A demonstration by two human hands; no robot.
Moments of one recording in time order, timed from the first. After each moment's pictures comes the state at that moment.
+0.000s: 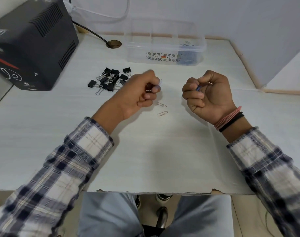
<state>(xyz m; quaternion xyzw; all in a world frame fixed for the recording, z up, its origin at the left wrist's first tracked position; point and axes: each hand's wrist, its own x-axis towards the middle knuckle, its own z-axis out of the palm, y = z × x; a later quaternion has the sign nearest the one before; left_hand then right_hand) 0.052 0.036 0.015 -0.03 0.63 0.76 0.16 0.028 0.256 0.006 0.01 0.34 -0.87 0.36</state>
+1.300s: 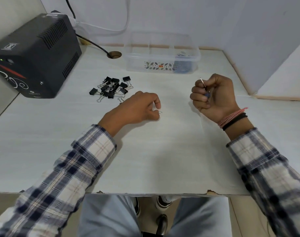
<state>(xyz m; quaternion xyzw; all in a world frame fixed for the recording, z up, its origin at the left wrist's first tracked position) 0.052 0.032 -0.005 0.16 0.93 0.33 0.05 0.020 0.279 0.018 0.02 0.46 -0.85 0.26</state>
